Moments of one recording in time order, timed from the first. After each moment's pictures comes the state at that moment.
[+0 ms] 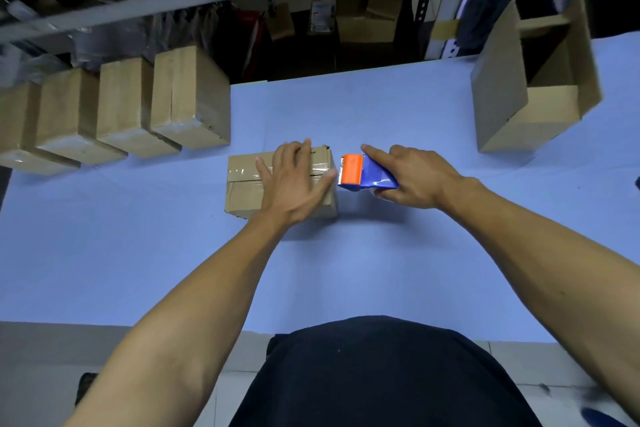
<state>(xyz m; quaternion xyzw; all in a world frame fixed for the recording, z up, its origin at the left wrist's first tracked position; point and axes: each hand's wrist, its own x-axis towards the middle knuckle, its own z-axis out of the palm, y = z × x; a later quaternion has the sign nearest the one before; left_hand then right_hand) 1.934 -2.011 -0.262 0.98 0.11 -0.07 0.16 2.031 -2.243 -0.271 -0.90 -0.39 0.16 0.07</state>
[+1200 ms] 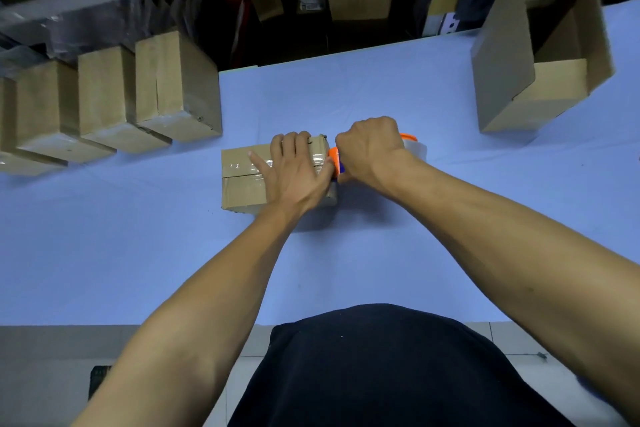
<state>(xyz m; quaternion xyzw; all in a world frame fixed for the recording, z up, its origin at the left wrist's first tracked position) 1.944 -2.023 -0.271 0.98 0.16 -0.05 0.10 2.017 -2.148 -0.221 -0.92 -0.34 0.16 -0.11</state>
